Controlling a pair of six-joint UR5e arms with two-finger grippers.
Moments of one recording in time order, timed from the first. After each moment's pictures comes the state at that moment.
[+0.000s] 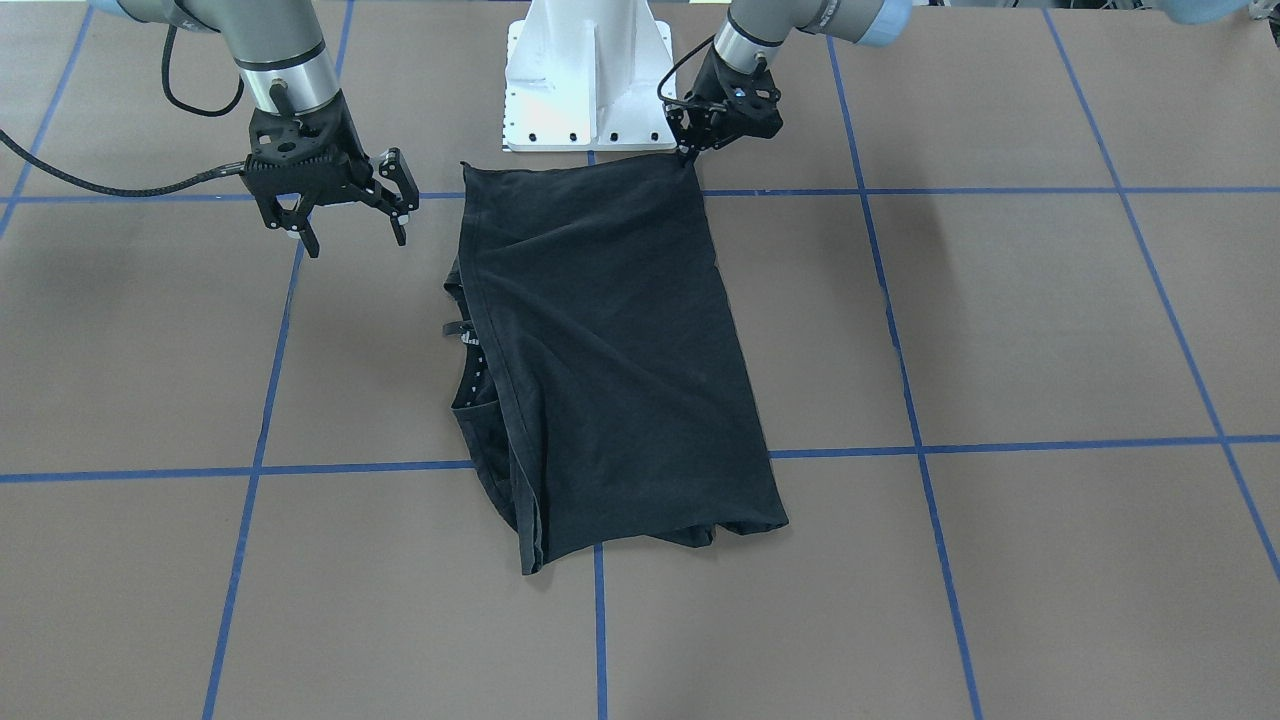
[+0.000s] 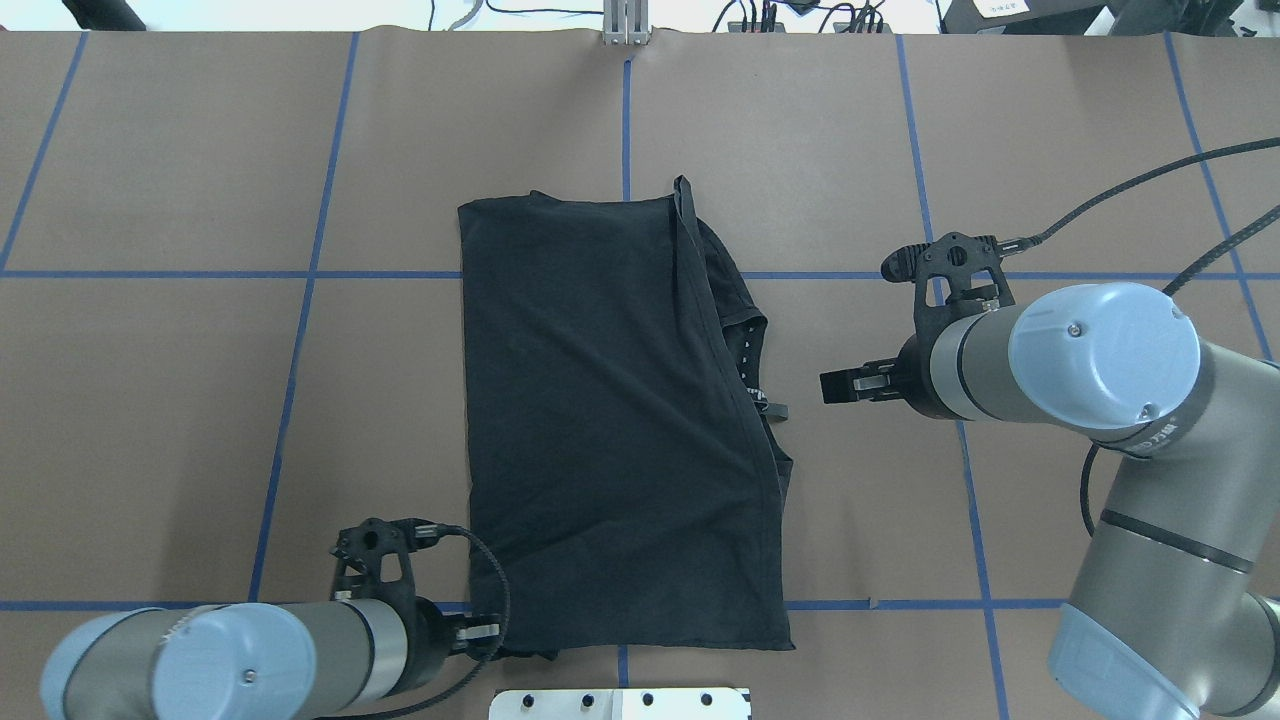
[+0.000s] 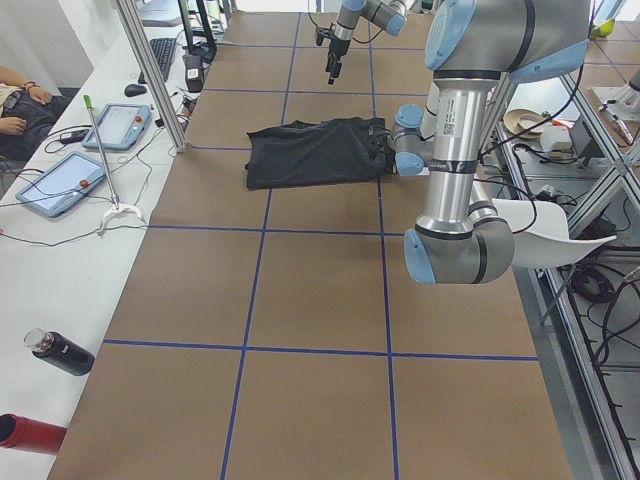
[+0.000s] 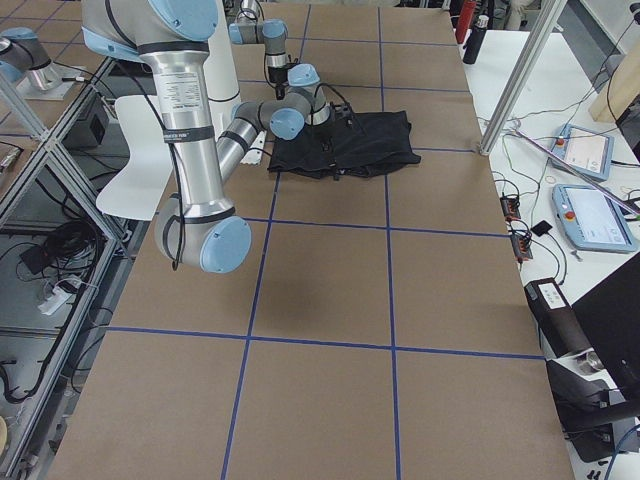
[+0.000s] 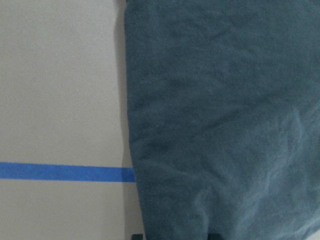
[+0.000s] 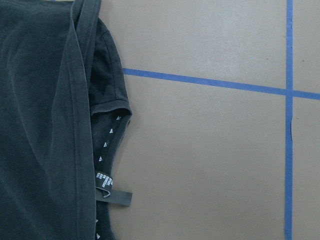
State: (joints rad) left arm -0.10 -1.74 -2.04 -2.02 -1.56 -1.63; right arm 0.53 -1.35 2.16 -1.53 1.67 1.07
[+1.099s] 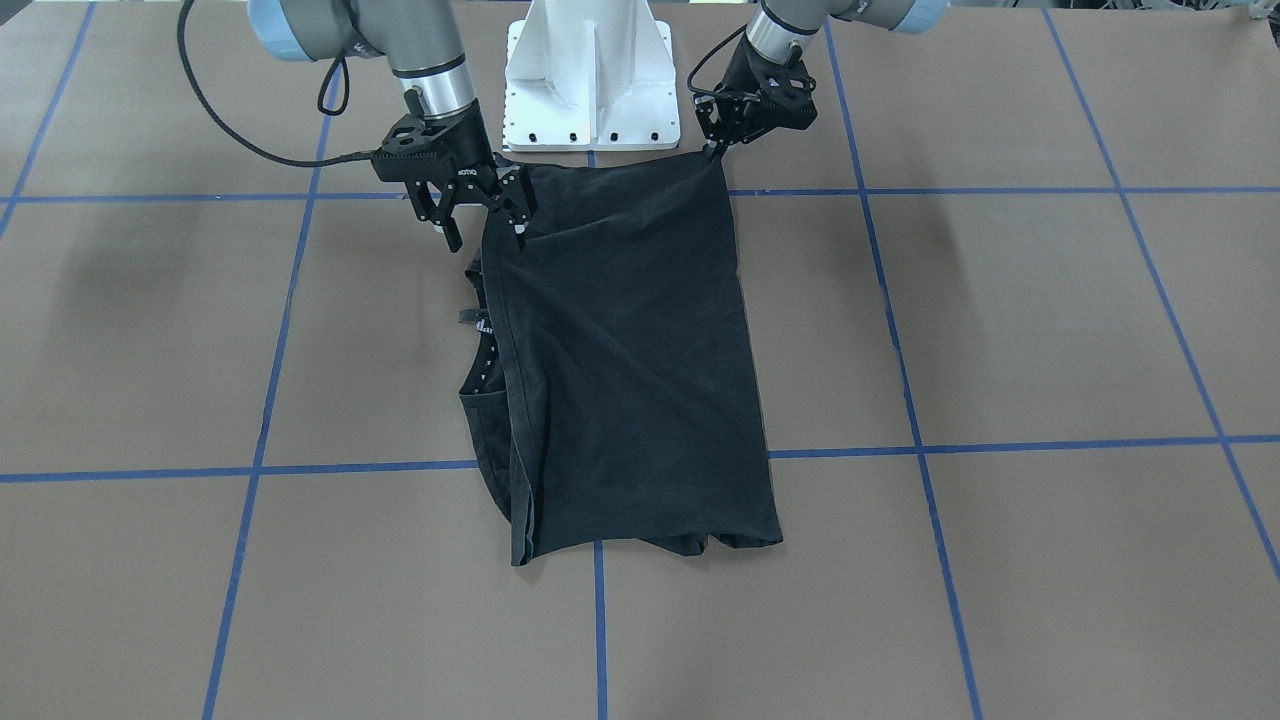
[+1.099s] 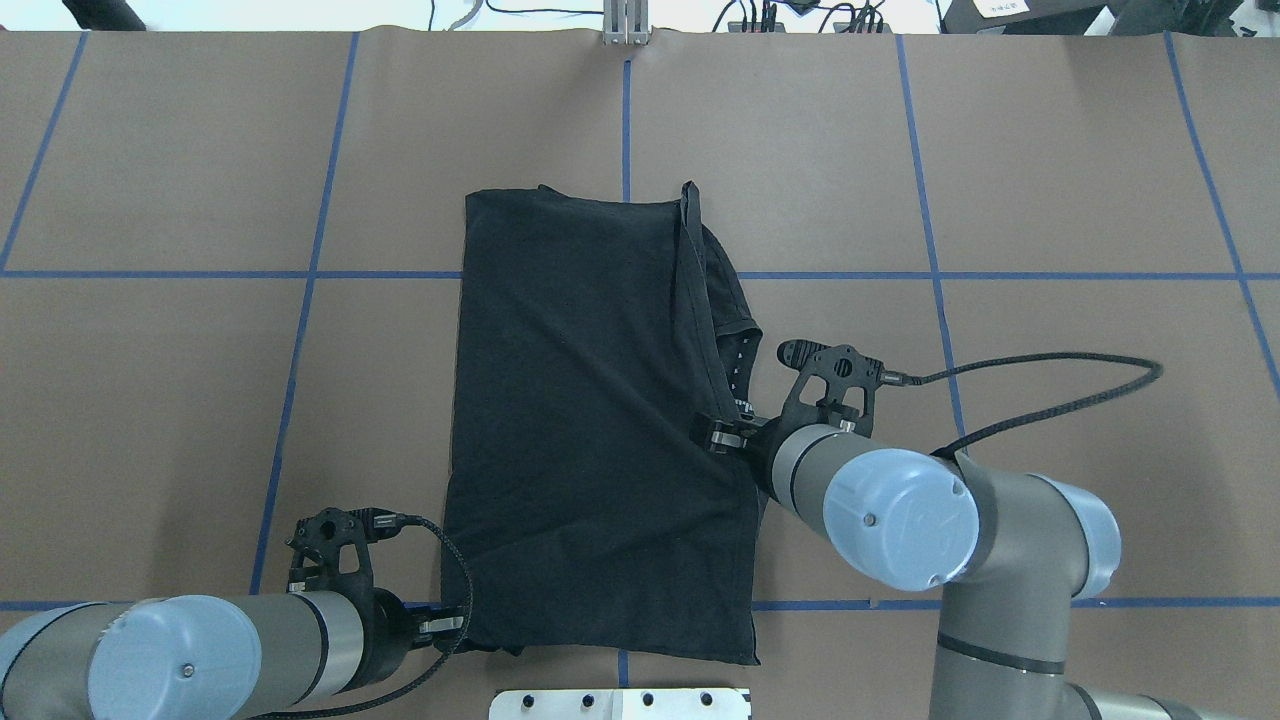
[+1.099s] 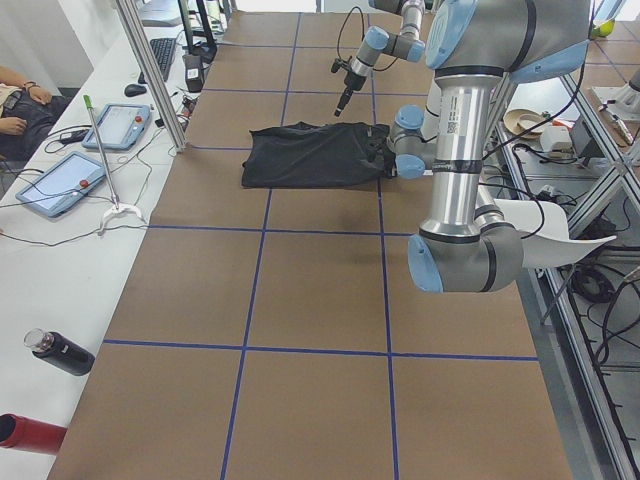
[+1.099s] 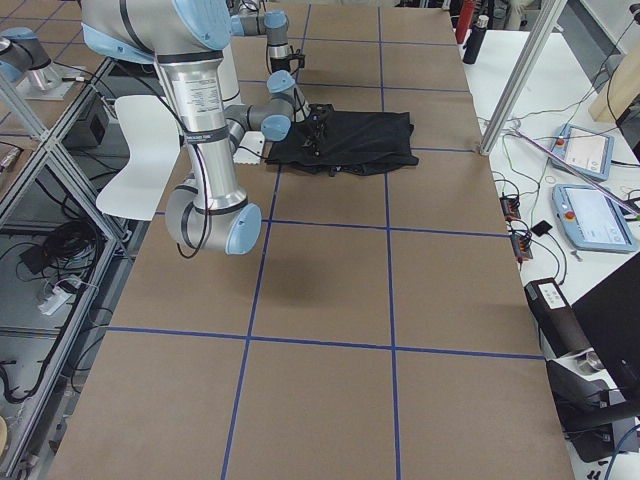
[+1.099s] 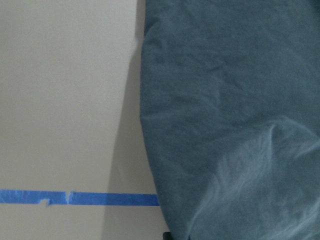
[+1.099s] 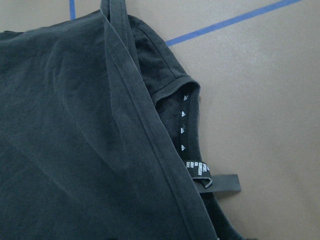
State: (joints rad) left arm -0.11 -1.69 -2.10 -2.02 -1.56 -1.62; right arm 0.24 -1.24 1.98 -1.34 1.31 1.68
